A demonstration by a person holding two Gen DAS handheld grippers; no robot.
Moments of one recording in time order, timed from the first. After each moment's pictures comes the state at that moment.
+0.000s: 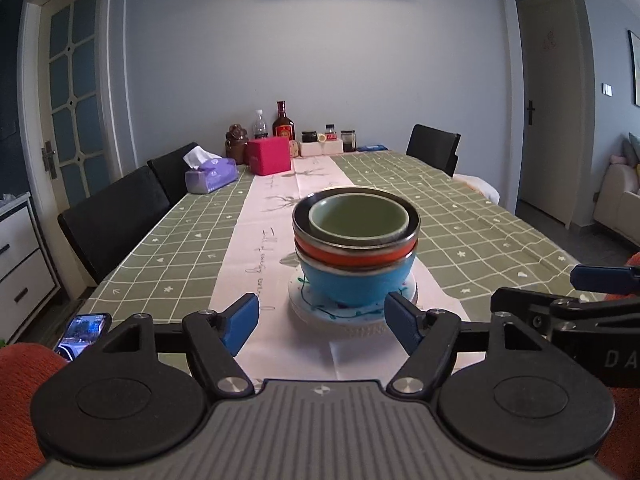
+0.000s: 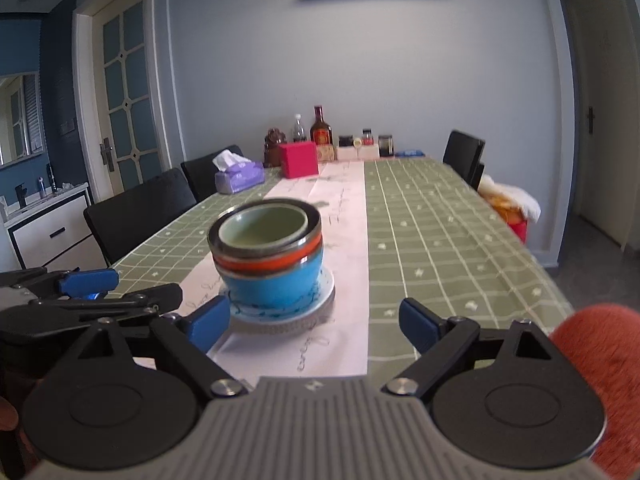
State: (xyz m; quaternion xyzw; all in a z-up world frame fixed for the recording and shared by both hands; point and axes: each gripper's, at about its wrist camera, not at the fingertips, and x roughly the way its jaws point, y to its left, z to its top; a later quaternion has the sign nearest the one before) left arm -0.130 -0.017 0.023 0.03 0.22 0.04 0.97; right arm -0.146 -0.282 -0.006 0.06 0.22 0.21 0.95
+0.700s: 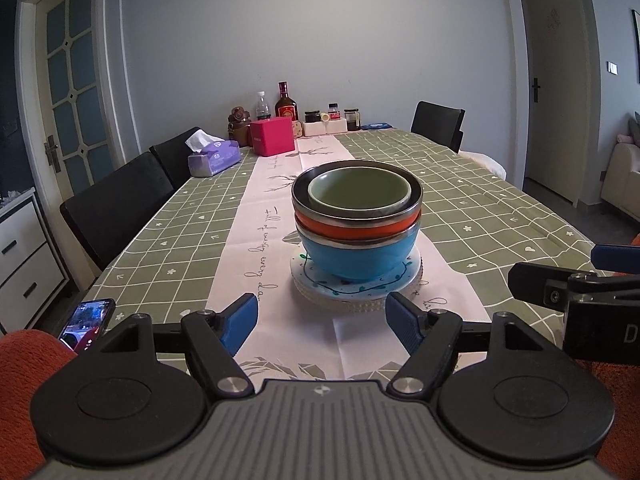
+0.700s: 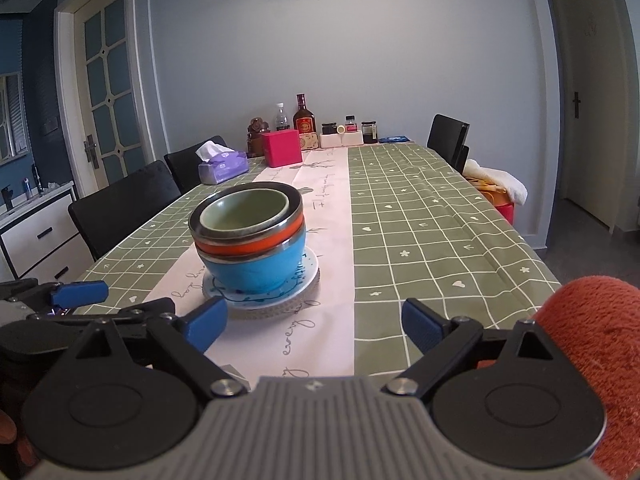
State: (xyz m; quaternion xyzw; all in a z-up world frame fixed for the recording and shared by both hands) left arm -0.130 -0.020 0.014 0.05 0.25 0.05 0.97; right arm -0.151 -0.286 -0.009 0.06 0.22 0.19 0.95
